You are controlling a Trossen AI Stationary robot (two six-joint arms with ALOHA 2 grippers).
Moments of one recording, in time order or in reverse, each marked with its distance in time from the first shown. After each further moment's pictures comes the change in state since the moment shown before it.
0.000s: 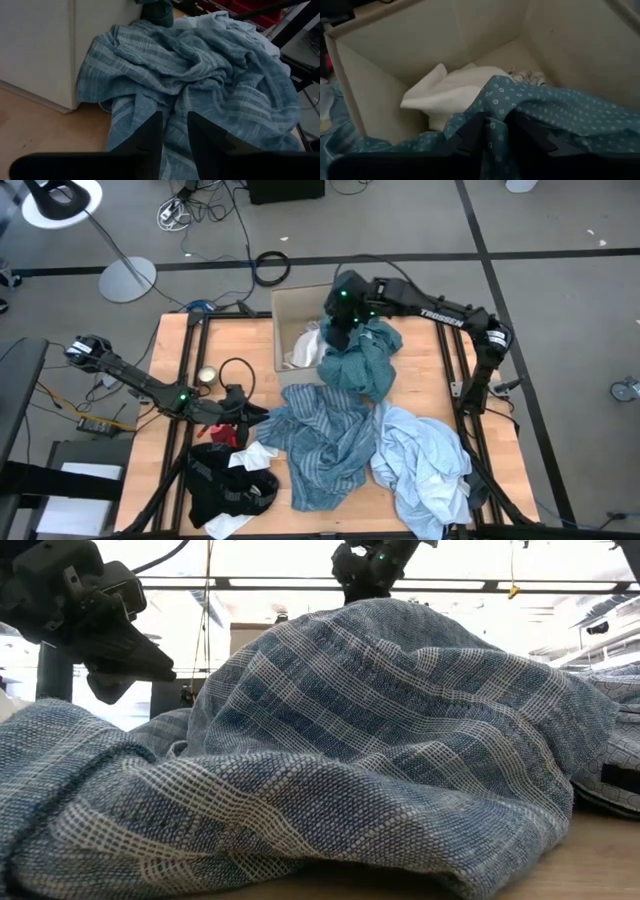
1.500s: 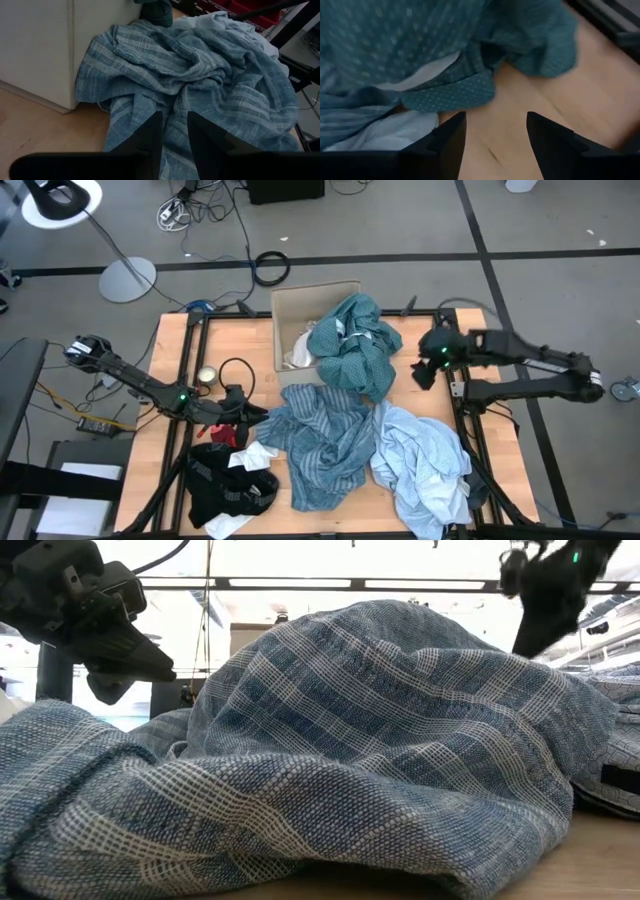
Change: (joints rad) left arm 0.000 0.000 0.000 0.000 0.003 -0.005; right arm 0.109 -1.005 -1.023 -0.056 0.214 0.318
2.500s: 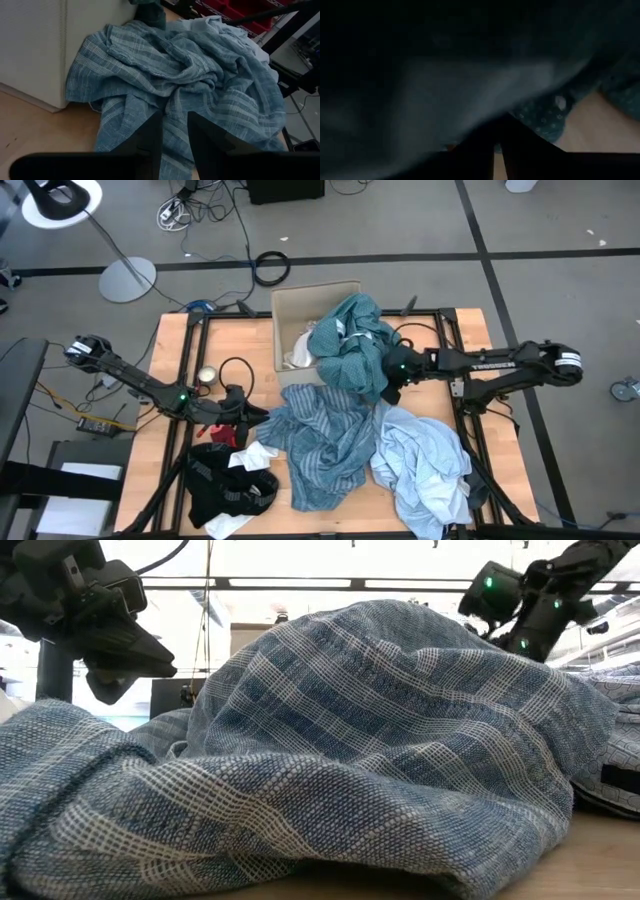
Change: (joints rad) left arm 0.000 0.000 0.000 0.024 0.020 -0.033; right arm 0.034 0.352 -0.269 0.670 -0.123 -0.101
